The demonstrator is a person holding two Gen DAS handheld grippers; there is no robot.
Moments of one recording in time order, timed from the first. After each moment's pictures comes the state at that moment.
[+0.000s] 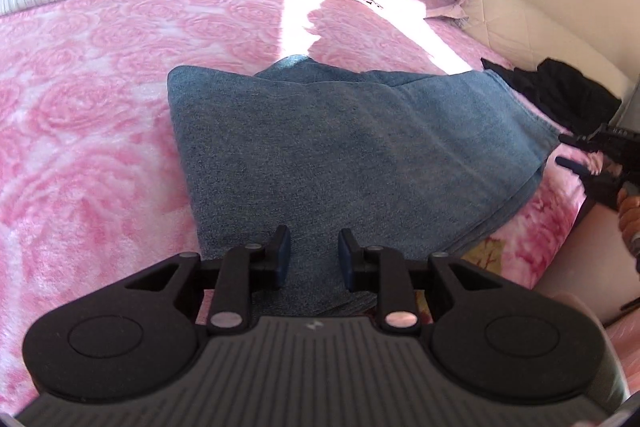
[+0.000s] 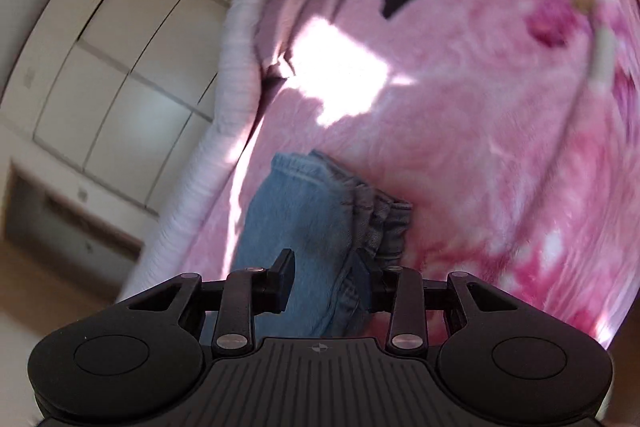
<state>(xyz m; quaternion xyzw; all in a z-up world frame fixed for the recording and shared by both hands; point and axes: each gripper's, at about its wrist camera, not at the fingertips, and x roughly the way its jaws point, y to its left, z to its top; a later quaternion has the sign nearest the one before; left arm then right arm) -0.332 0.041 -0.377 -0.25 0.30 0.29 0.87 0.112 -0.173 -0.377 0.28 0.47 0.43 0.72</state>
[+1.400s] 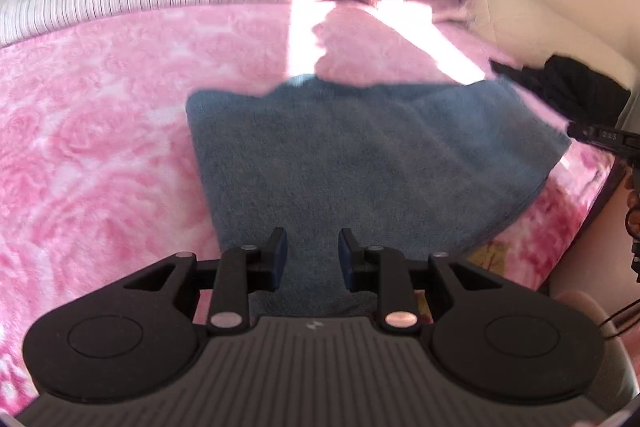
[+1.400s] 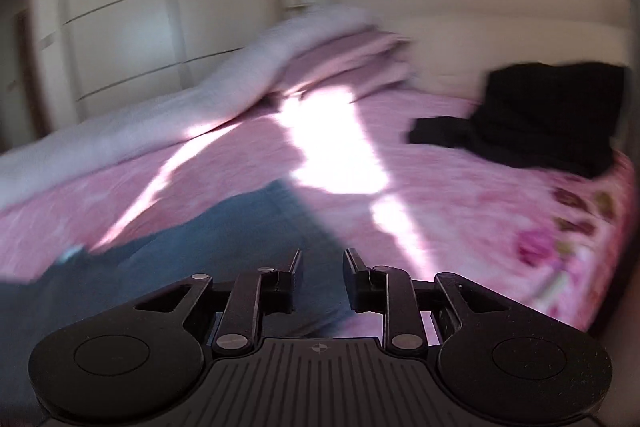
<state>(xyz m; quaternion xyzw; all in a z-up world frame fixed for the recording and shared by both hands) -0.324 0.032 -0.370 -0.21 0.33 0.32 0.86 0.031 -0.127 -0.333 -0.06 0.25 0.44 0.86</state>
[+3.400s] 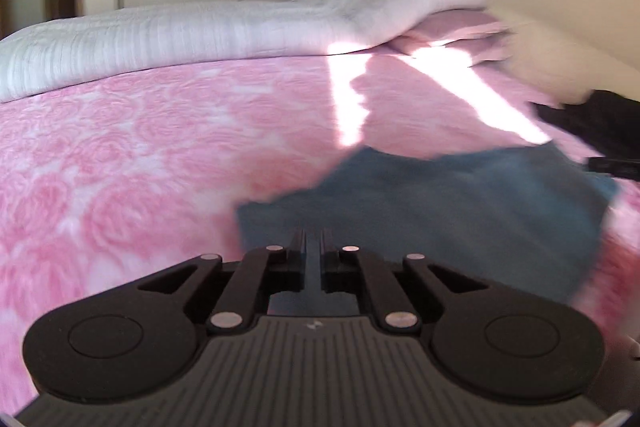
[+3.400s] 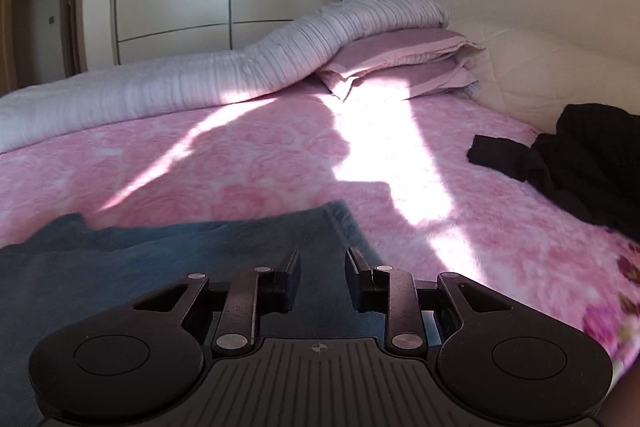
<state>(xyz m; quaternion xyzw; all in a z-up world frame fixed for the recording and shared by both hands) -0.327 0.065 -0.352 -0.15 0.27 0.36 0.88 0.047 -0.068 -0.339 -0.13 0.23 0.48 0.84</state>
